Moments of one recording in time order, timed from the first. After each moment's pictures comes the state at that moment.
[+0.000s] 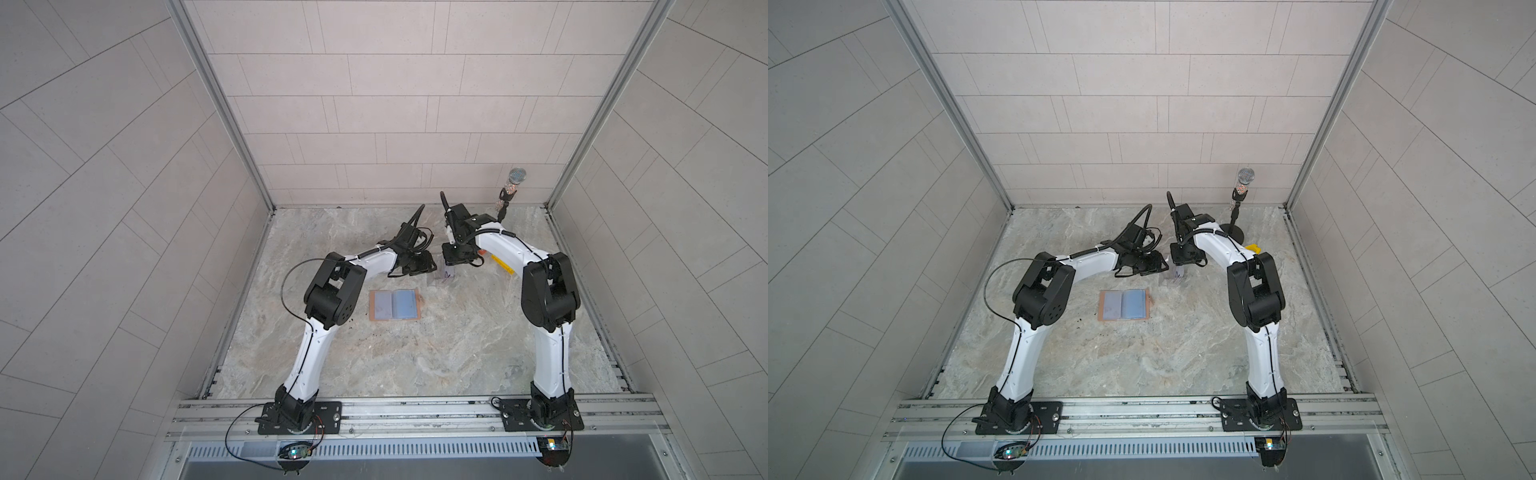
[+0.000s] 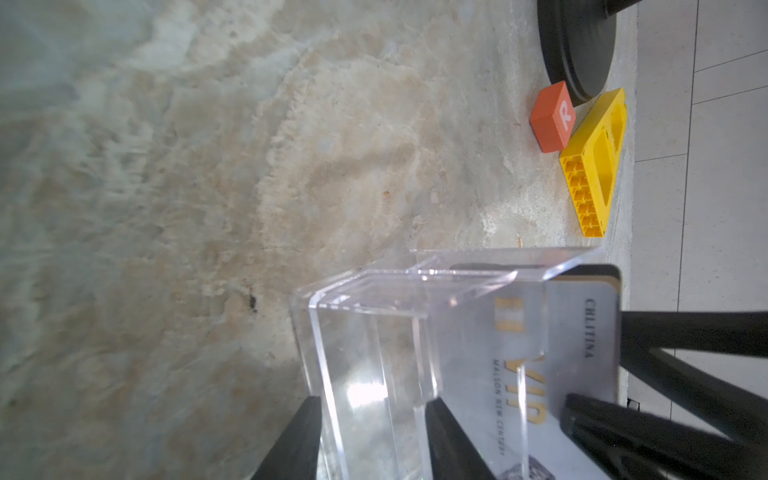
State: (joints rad) left arm -0.55 2.28 1.64 -0.30 0.42 -0.58; right arm 0.34 2.07 1.73 -0.92 -0.01 0.21
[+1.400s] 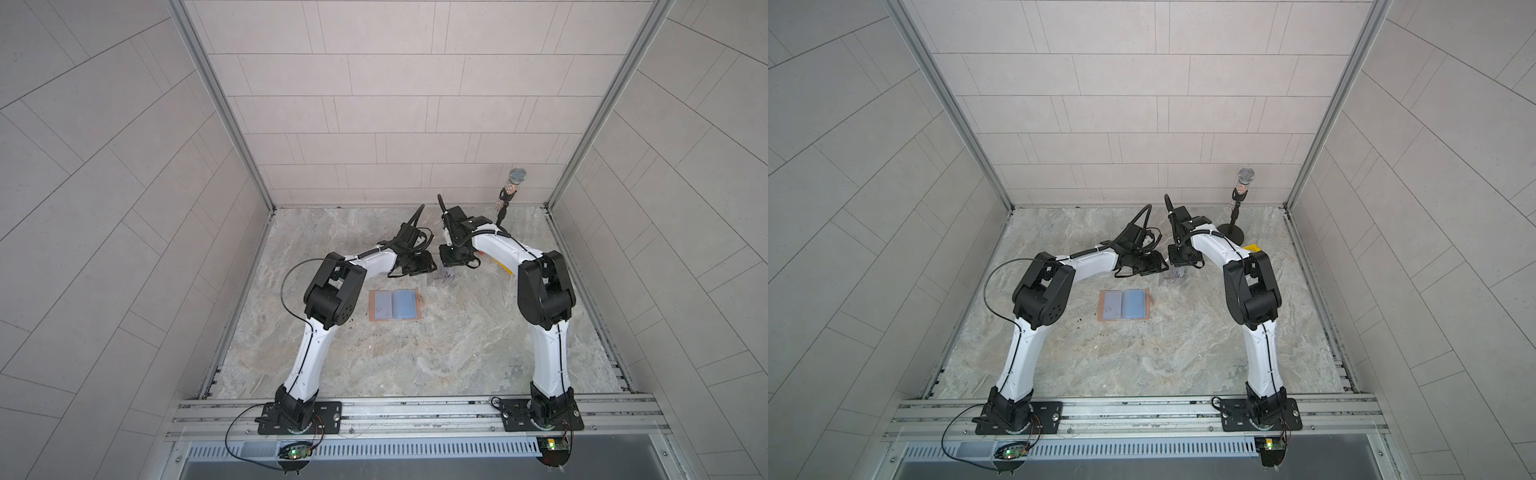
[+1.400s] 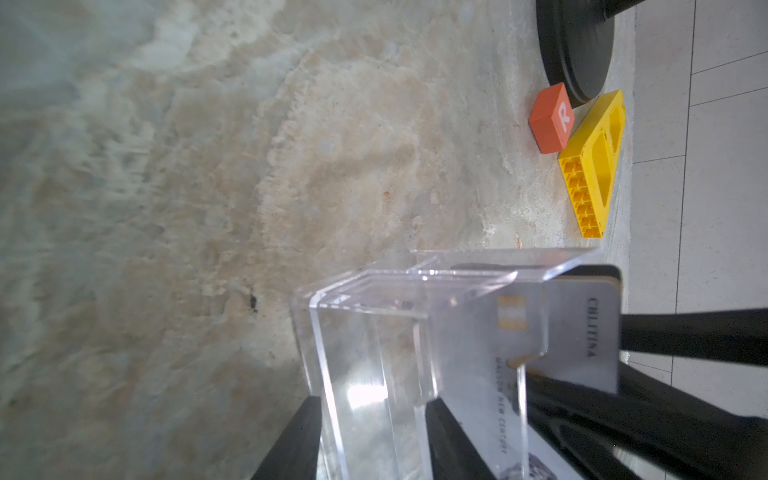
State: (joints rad) left arm -0.55 2.27 1.64 -0.29 0.42 -0.58; right arm 0.34 2.10 1.73 -0.90 -0.01 0.24
